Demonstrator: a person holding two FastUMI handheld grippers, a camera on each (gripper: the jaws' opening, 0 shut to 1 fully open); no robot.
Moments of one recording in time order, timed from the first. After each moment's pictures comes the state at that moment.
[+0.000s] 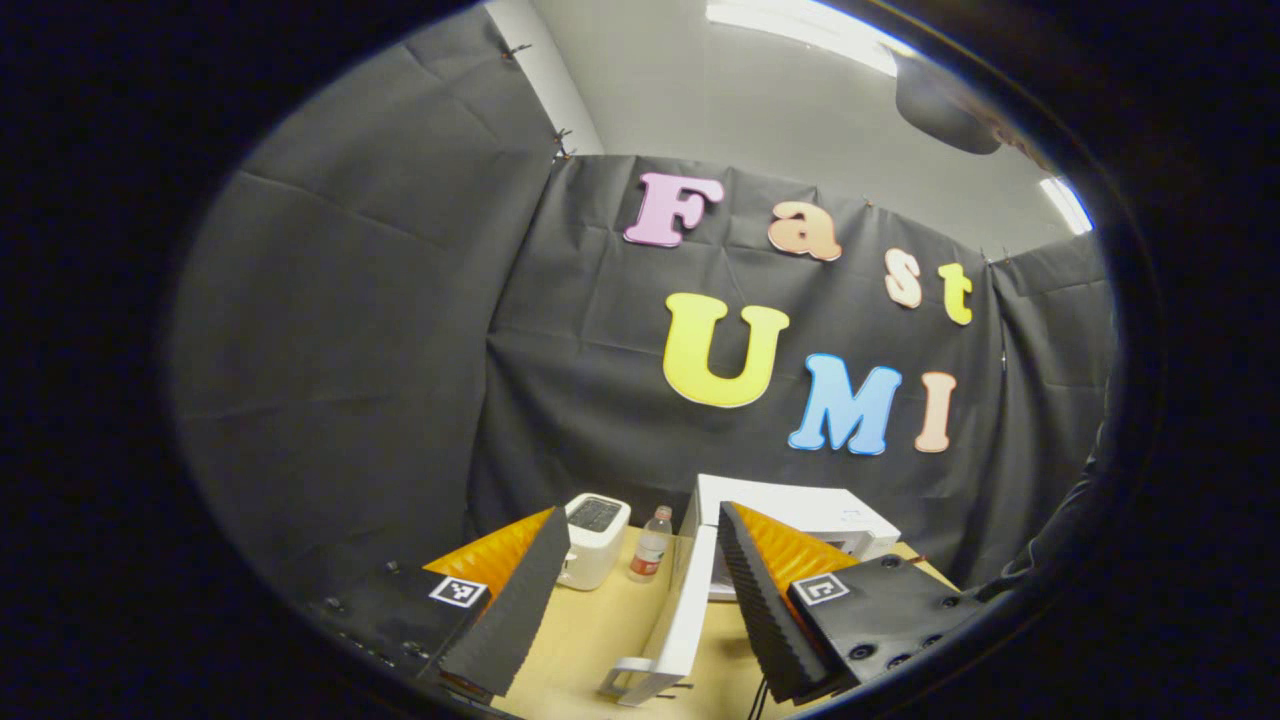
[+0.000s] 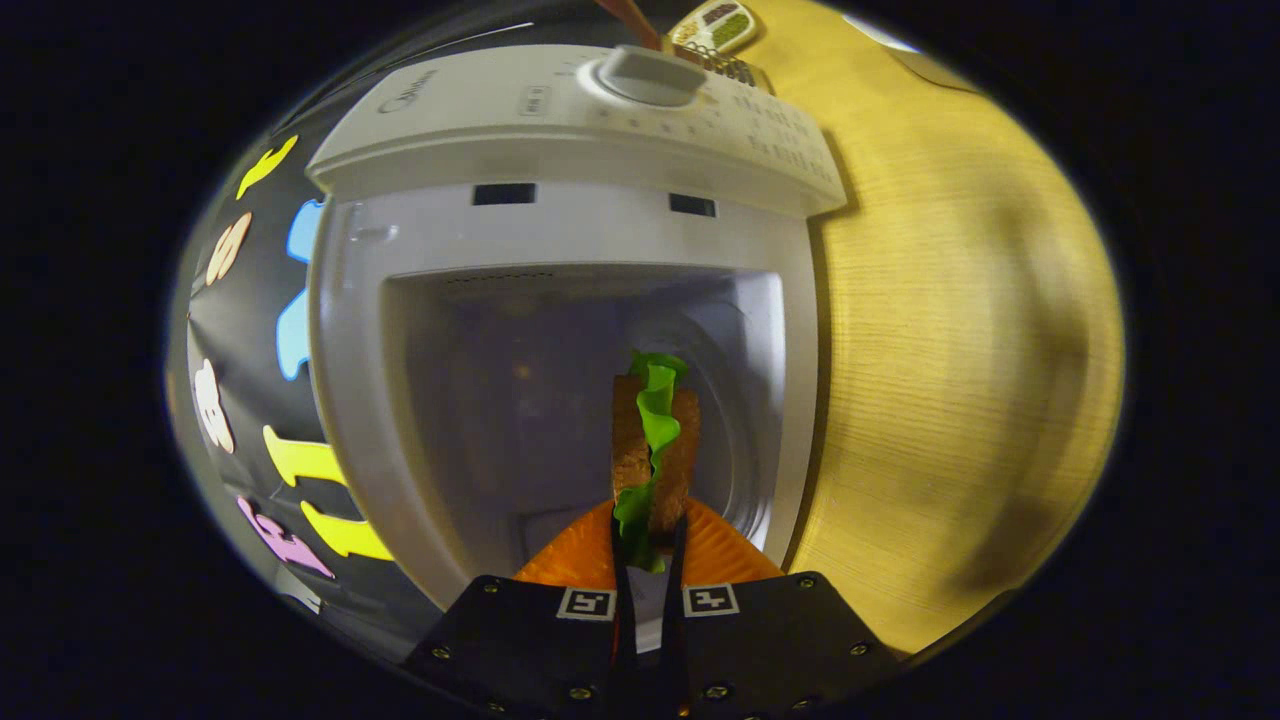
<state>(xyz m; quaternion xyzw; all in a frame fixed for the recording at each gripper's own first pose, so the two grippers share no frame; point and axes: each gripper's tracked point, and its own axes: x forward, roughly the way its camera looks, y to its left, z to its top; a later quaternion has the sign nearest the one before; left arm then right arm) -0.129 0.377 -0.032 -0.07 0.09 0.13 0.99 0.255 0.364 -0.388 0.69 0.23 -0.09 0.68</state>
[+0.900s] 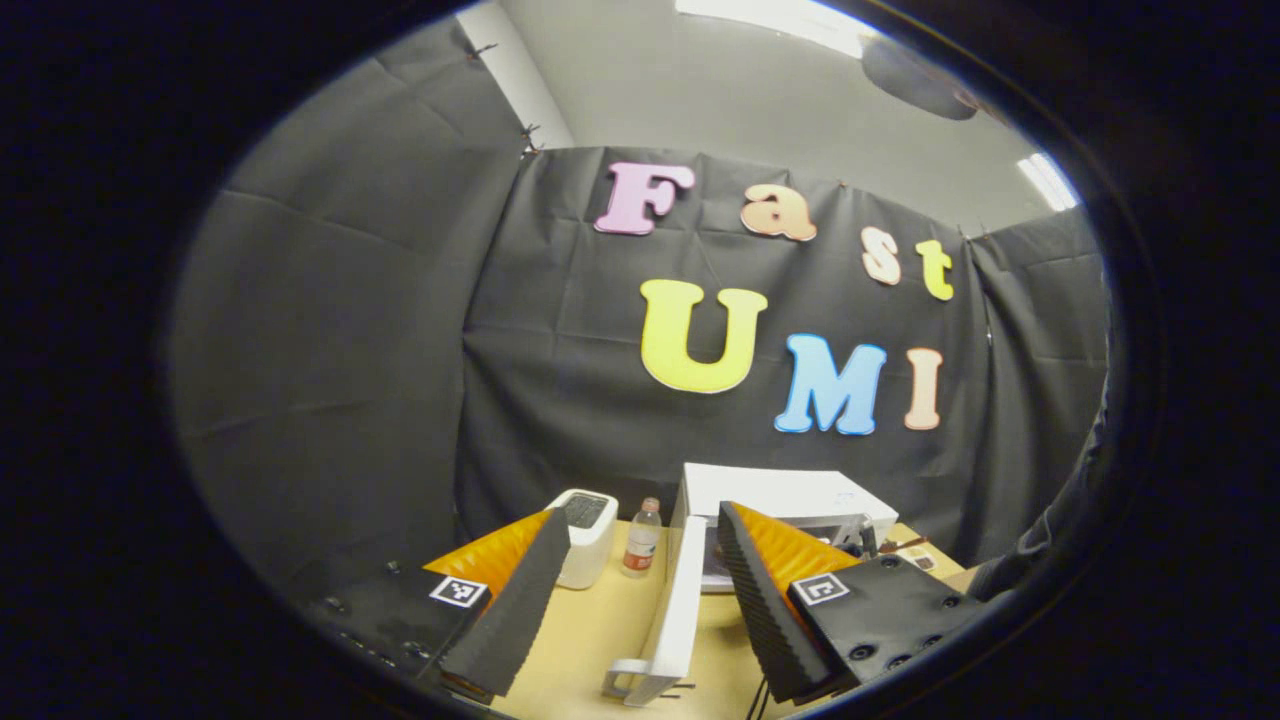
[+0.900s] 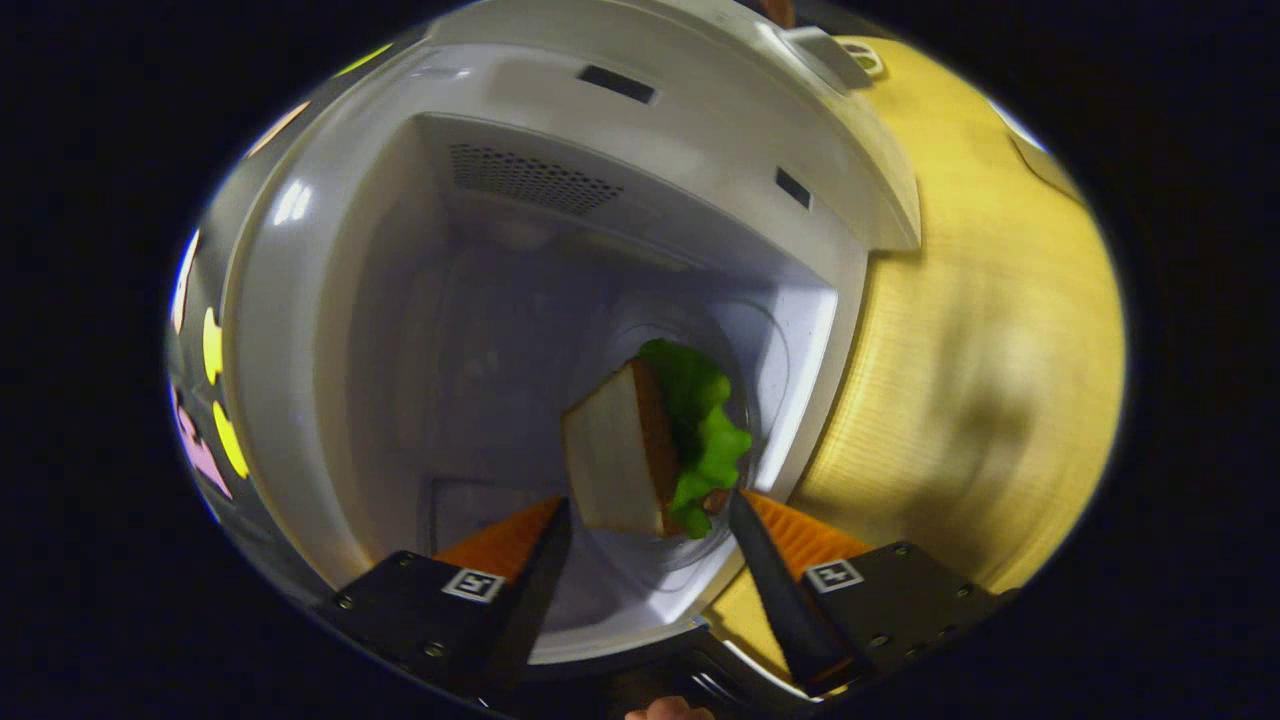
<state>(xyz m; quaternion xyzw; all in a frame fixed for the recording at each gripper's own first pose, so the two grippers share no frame) -0.102 0.340 -0.047 -0.04 0.10 0.08 0.99 0.246 0.362 -0.394 0.50 0.33 -0.08 0.80</state>
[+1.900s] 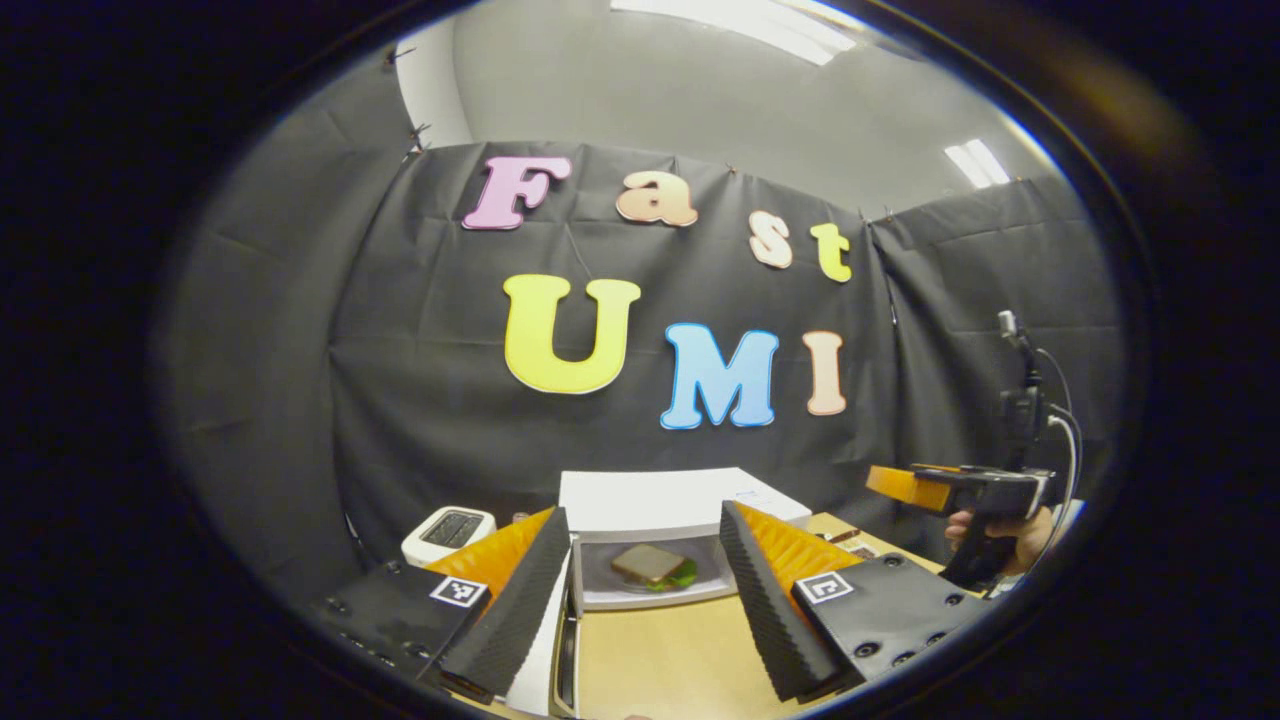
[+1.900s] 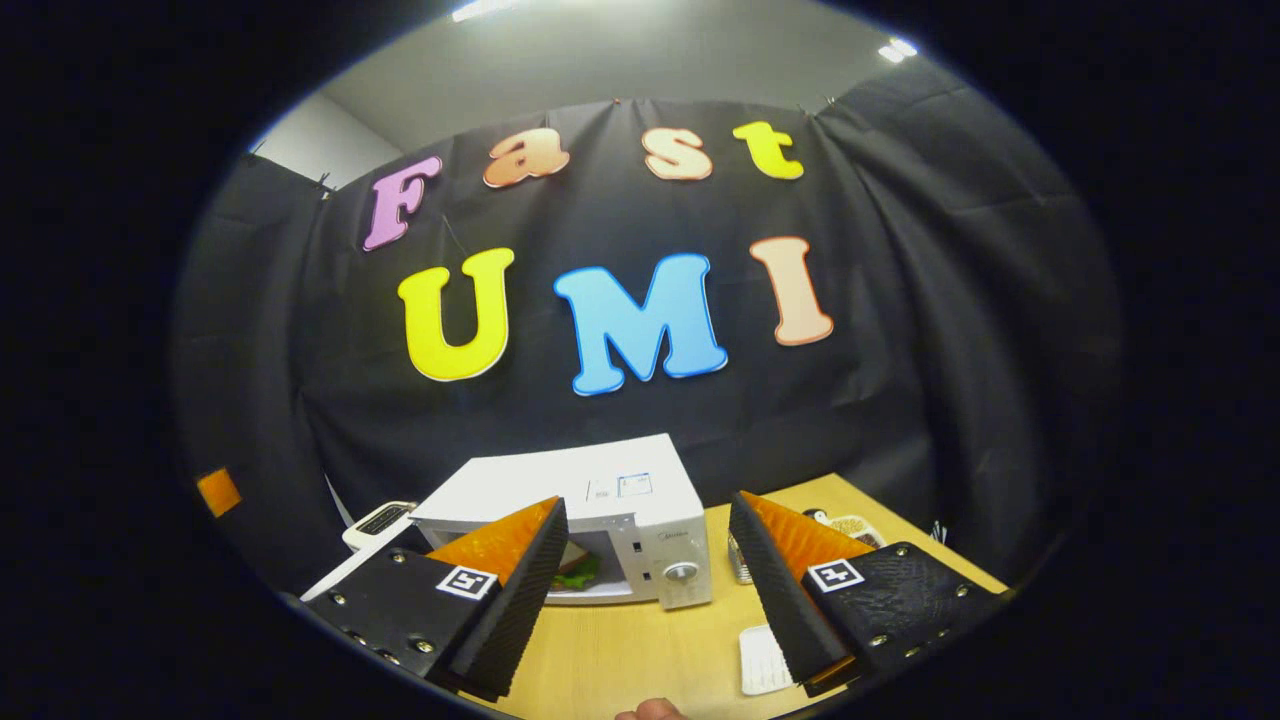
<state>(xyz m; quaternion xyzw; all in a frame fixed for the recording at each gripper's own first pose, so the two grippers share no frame) -0.031 0.216 -0.067 -0.02 0.08 -0.05 1.00 0.050 0.159 -0.077 0.04 0.06 0.01 1.00</state>
